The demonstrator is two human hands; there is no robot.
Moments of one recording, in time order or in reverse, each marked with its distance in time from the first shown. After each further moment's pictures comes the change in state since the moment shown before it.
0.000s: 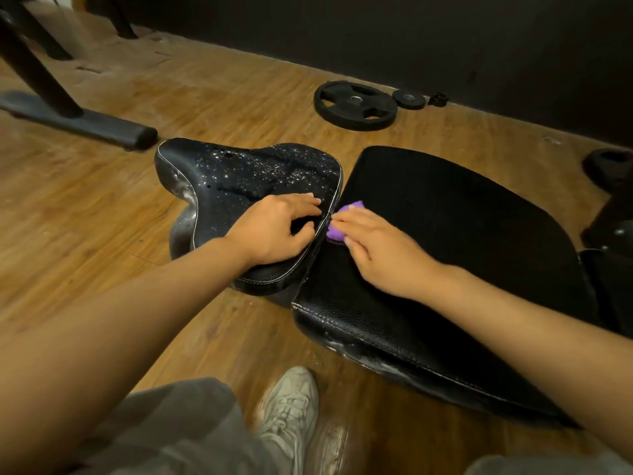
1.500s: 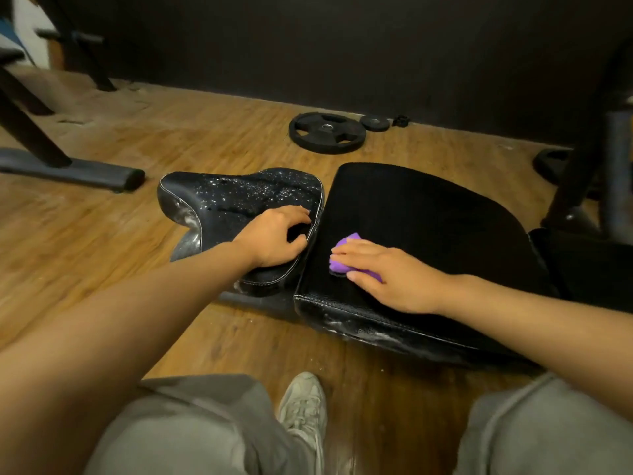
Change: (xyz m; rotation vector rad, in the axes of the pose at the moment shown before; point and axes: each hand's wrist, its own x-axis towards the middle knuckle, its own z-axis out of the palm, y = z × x) left_hand 0.000 0.013 -0.013 0.078 -0.154 -0.018; right_hand -0.059 -0.026 -0.023 -0.001 -0.131 -0.028
